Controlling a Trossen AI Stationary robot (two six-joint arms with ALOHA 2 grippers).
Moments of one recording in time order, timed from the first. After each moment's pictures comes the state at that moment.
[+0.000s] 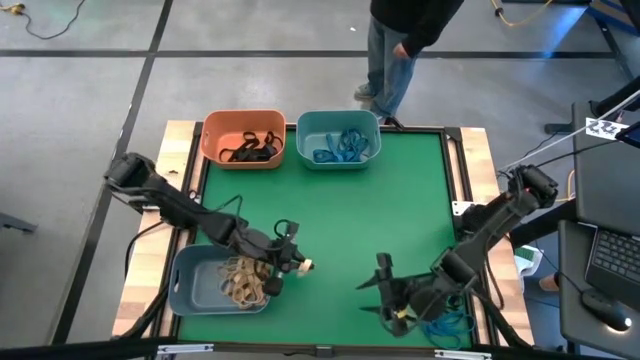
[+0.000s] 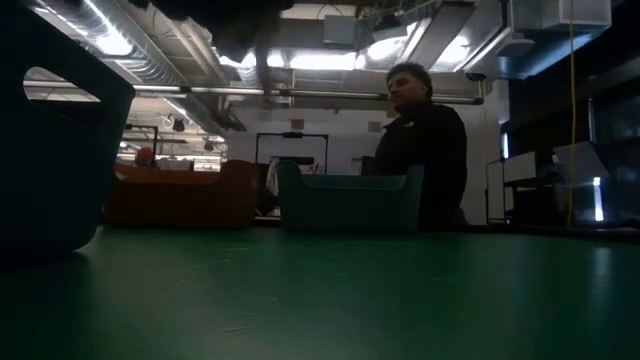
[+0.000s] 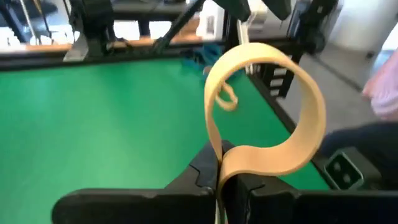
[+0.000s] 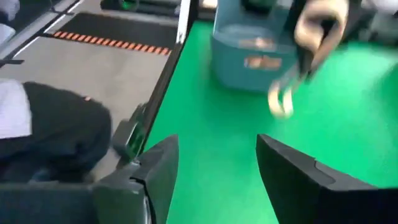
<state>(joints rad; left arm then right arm) -0.42 1.50 0.77 0.39 -0.20 -0.10 0.77 1.52 1.14 -0.20 0.49 0.30</state>
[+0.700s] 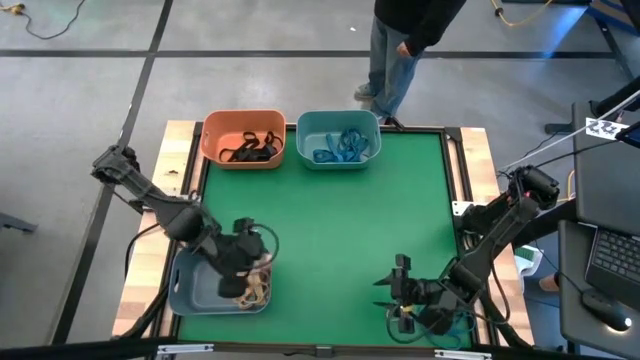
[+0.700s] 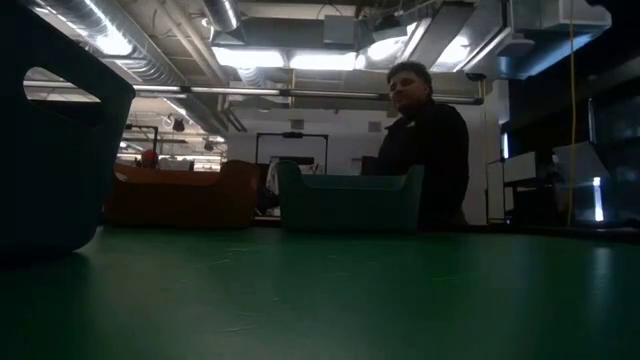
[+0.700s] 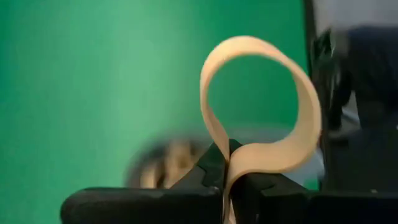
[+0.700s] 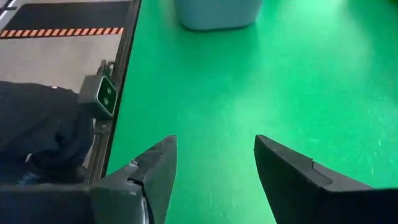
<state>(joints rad) -0.60 1.33 1.22 -0.90 -0.24 -0.60 0.88 1.52 1.03 -0.34 0.64 0.69</state>
